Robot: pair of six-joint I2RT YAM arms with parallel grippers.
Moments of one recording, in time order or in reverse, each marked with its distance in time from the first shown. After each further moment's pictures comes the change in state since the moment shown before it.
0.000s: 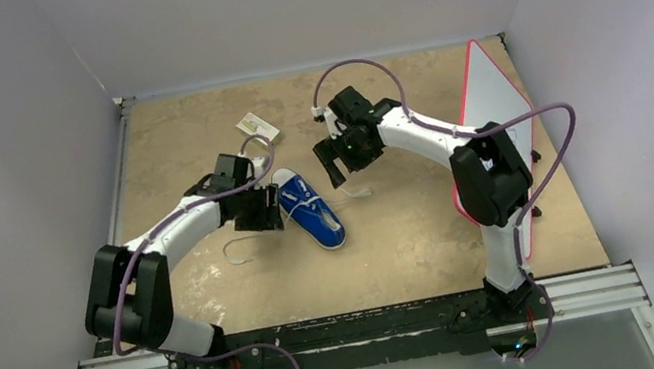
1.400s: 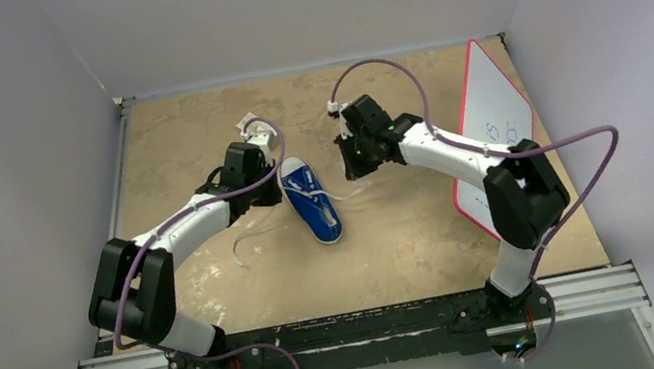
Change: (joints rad) left arm -0.086 0.064 0.010 0.323 -0.177 -0.061; right arm 0.045 -0.203 -0.235 0.184 0.069 0.186
